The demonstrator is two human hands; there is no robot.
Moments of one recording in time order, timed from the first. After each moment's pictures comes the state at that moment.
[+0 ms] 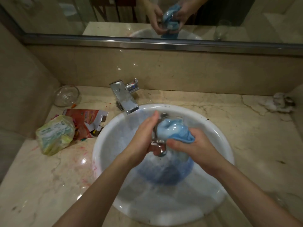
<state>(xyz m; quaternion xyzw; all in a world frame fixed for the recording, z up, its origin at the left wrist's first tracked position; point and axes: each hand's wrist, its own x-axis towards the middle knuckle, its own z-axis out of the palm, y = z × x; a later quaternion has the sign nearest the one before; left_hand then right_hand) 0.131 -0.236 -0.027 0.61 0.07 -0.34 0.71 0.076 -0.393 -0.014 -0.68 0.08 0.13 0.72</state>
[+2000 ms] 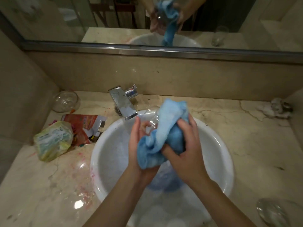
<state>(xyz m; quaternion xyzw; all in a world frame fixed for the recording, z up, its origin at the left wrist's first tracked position) 0.108 -0.254 -0.007 0.32 0.20 -0.25 0.89 0.077 -0.361 -0.026 -0.81 0.01 -0.15 0.56</state>
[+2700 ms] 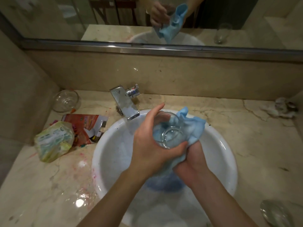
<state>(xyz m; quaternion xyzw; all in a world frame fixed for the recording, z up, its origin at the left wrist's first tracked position) 0.119 -0.248 -0.017 0.79 -0.12 0.03 0.60 0.105 -0.351 -0.027 -0.30 0.25 0.03 0.92</state>
